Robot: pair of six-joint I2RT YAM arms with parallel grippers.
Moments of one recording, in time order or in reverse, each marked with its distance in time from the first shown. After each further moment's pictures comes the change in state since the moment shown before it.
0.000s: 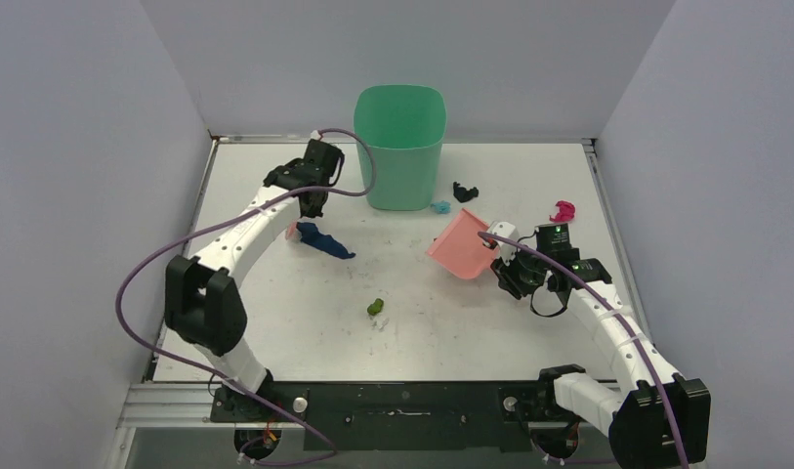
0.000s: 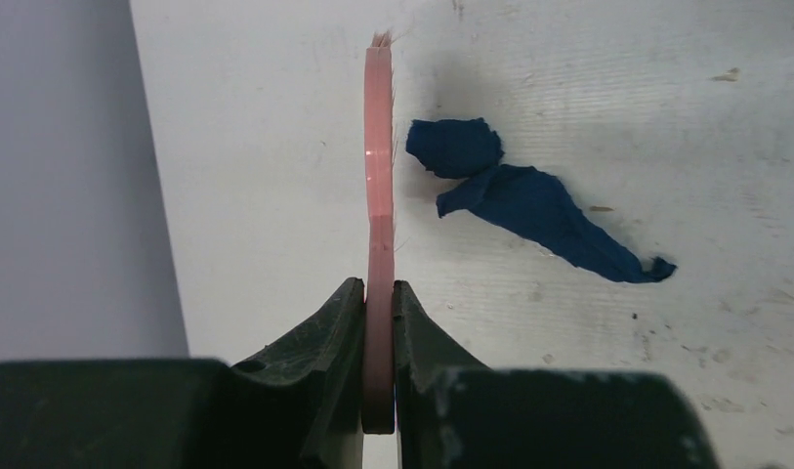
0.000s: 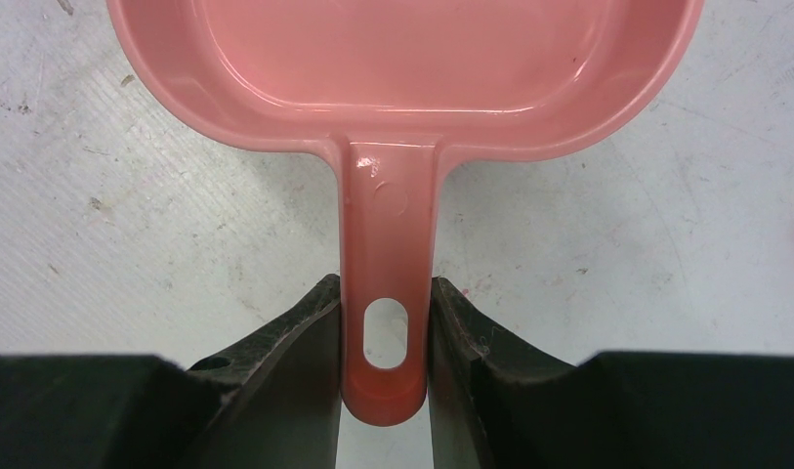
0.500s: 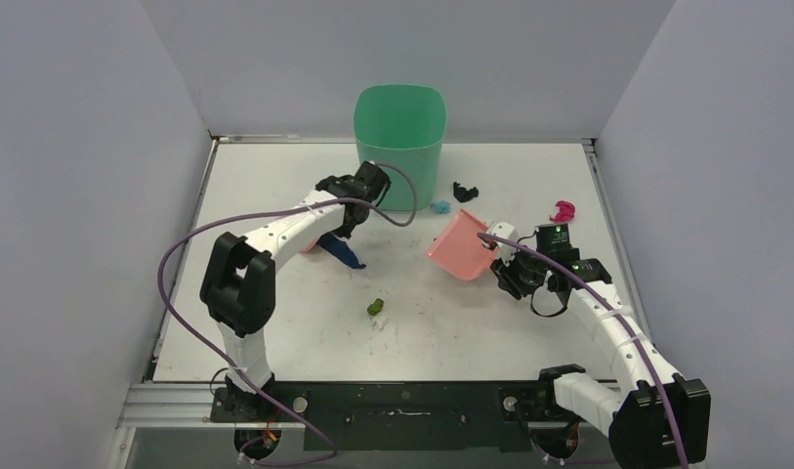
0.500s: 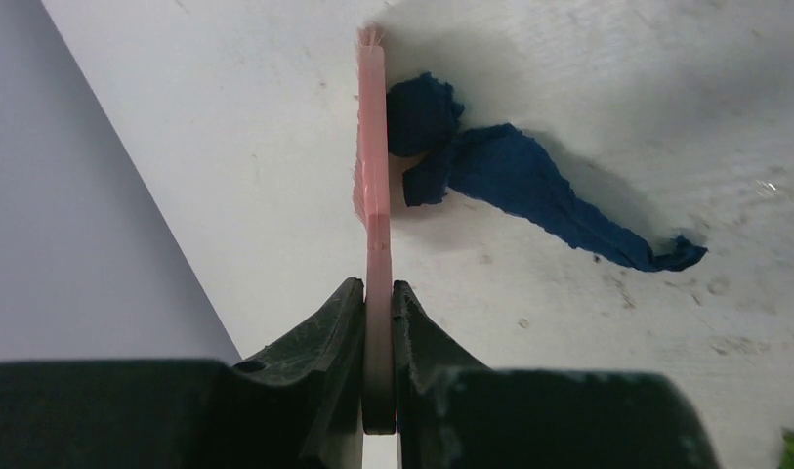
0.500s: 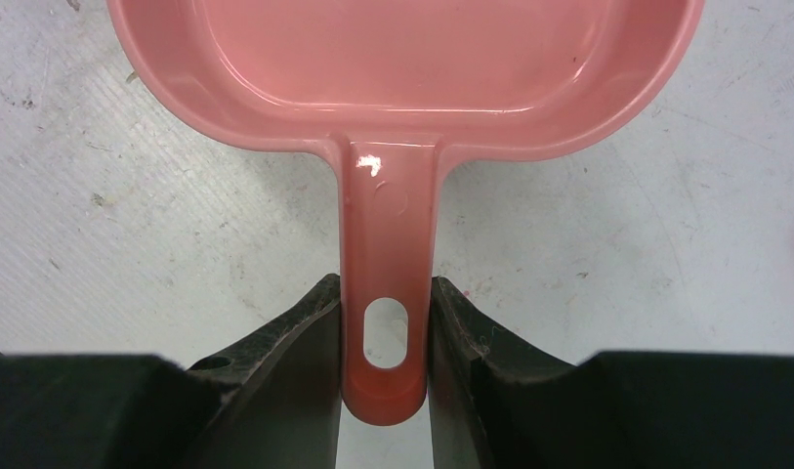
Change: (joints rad) left arm -0.148 0.243 0.092 -0.083 -0.086 0.158; right arm 0.000 -0.001 0.000 -0.005 -0.010 -0.016
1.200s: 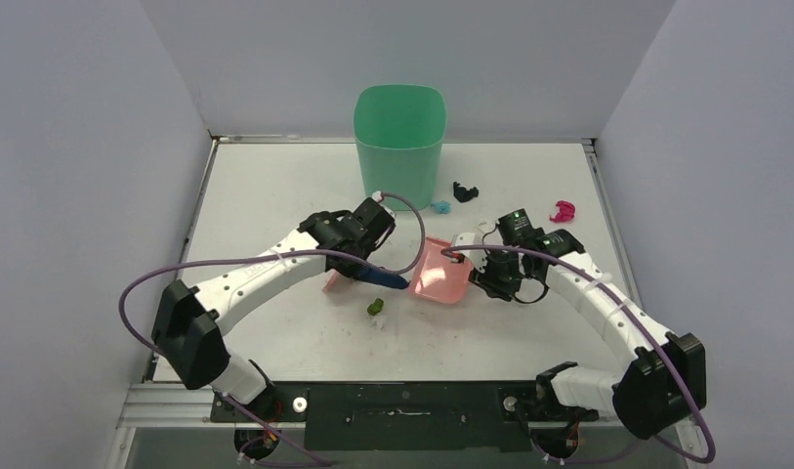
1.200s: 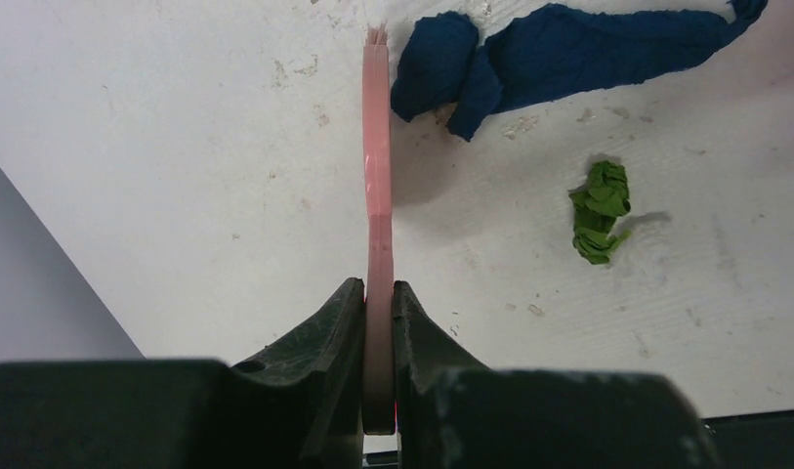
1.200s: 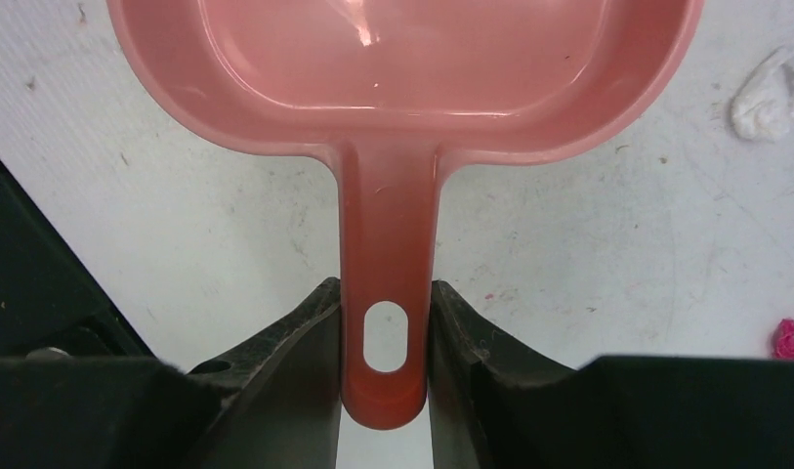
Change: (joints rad) left arm -0.255 -0.324 -0.249 -0.094 0.147 -0.197; right arm 0.243 0.149 0.210 -0.261 0.096 -0.124
